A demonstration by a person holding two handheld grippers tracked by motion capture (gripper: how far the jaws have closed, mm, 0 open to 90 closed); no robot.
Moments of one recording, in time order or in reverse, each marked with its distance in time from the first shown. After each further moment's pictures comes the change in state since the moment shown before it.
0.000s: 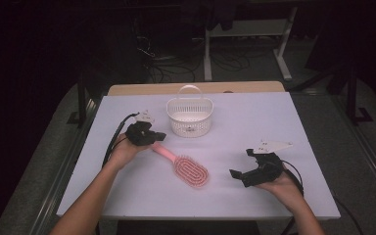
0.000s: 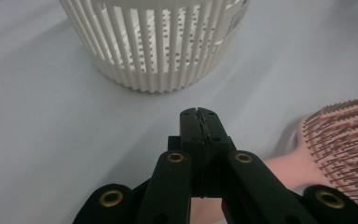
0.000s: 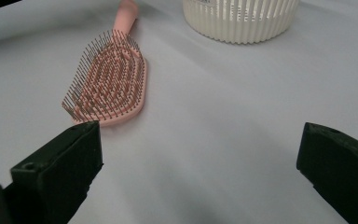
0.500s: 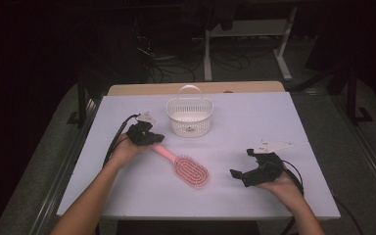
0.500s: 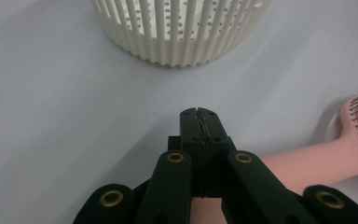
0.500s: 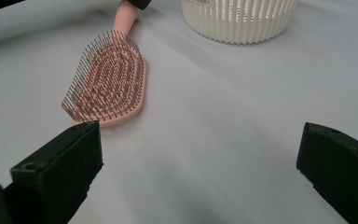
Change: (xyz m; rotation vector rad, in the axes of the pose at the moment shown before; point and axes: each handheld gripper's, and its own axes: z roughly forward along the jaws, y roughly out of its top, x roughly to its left) left arm 0.012 -0.007 0.014 0.077 0.021 -0.008; right arm 0.000 0.000 0.000 -0.002 -0.001 0.004
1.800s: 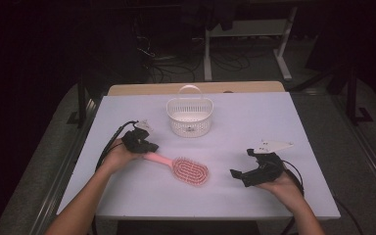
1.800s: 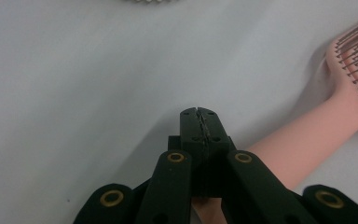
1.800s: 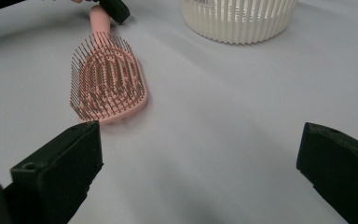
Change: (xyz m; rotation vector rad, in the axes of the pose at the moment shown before) left arm -0.009 -0.019 -0.014 0.128 -0.038 0.044; right arm 0.000 0.000 -0.001 -0.002 -0.003 0.002
